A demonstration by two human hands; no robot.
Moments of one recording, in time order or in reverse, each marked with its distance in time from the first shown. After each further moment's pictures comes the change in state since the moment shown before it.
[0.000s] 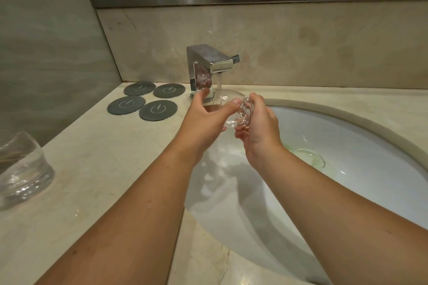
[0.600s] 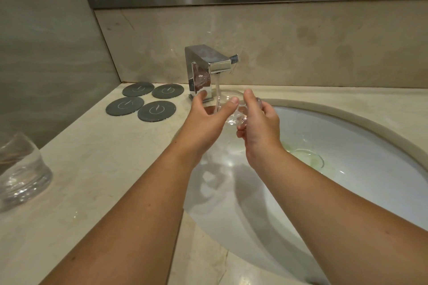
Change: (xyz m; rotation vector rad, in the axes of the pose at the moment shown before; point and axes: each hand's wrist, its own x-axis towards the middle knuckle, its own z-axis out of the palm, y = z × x) left_hand 0.004 -0.007 0.000 0.088 -0.033 -0.005; right_hand -0.007 -0.004 0.000 -0.018 0.041 -0.066
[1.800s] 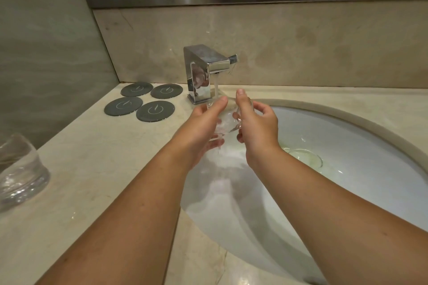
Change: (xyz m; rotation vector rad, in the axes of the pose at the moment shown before) left_hand 0.001 0.002 -0.003 -0.174 -0.074 -0.225; right_hand -0.007 0.000 0.000 -0.171 0.043 0.002
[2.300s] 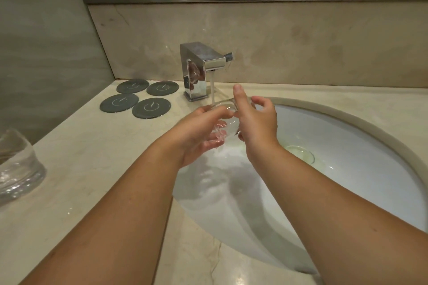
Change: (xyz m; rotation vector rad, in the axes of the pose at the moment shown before) left_hand -0.006 0.001 -0.002 -0.010 -0.132 -0.057; right_hand -0.007 -0.011 -0.008 -0.122 0.014 -0.075
